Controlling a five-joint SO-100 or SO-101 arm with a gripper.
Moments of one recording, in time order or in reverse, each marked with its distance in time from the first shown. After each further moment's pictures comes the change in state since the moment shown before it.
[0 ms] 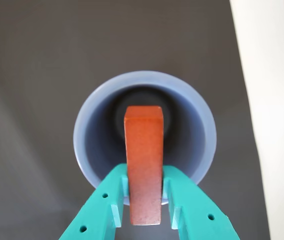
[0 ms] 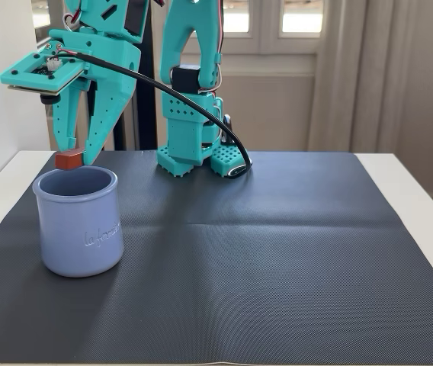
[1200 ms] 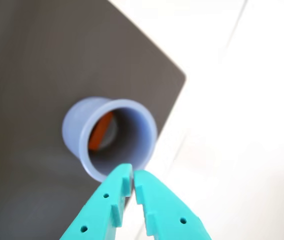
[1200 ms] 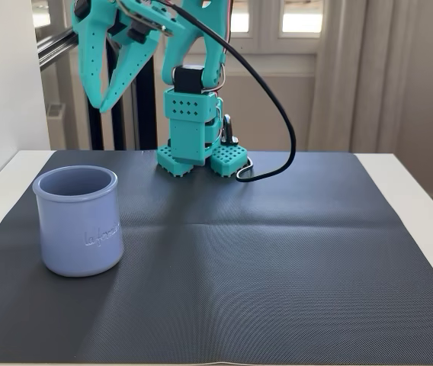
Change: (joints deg) arm -7.1 25.1 9.1 -3.5 -51.6
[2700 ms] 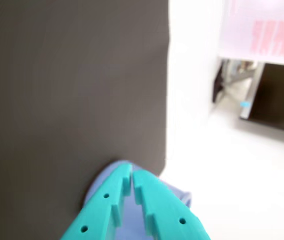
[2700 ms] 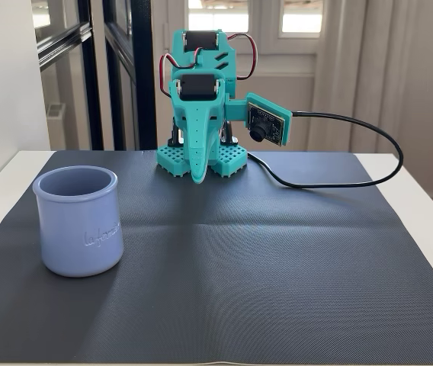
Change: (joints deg) arm -18.2 63.0 66.2 -16.6 -26.7
